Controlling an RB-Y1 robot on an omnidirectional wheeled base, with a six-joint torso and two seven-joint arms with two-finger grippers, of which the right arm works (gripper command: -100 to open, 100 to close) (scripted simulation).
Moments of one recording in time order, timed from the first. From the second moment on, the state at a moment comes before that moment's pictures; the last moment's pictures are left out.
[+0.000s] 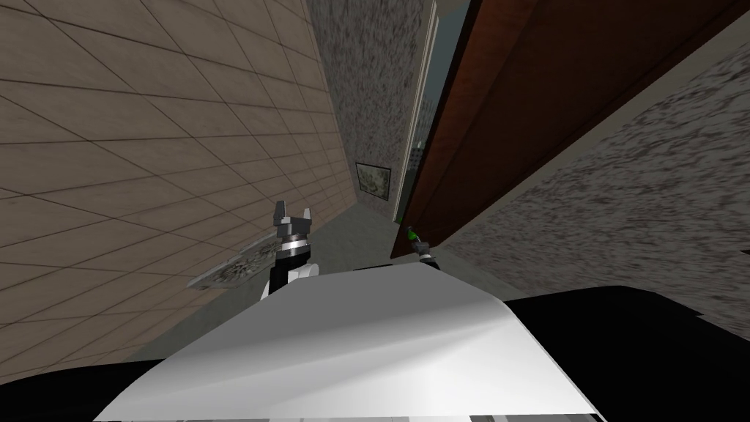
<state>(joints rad) 0.23 -0.46 0.37 -0.98 -0.64 -0.89 -1.51</state>
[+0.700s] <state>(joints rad) 0.23 -0.47 0.38 -0.98 -0.64 -0.90 -1.52</state>
